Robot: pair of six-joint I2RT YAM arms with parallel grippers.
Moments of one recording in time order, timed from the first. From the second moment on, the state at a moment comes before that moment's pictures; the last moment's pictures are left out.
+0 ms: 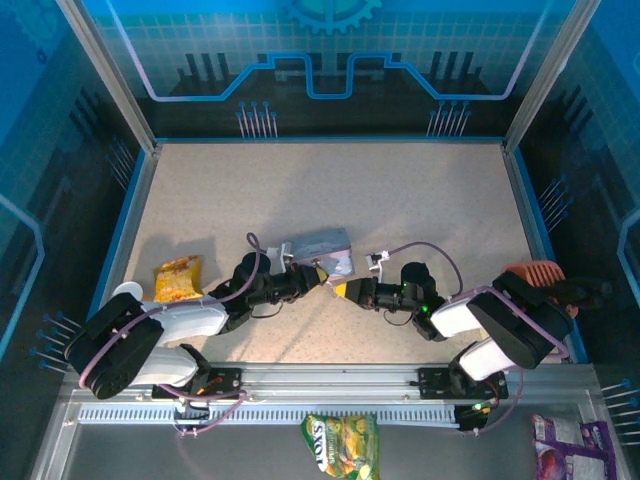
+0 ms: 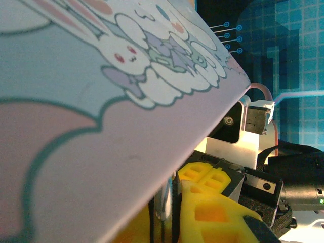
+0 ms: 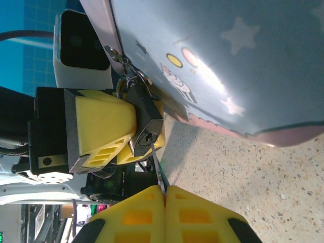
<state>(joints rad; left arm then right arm) -0.66 1.31 0.34 0.63 0.41 -1.22 0.63 1.50 0.20 1.06 -0.66 1.16</state>
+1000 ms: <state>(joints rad) -0.66 1.32 0.34 0.66 0.40 -1.24 0.63 1.61 0.18 1.26 -0.63 1.22</state>
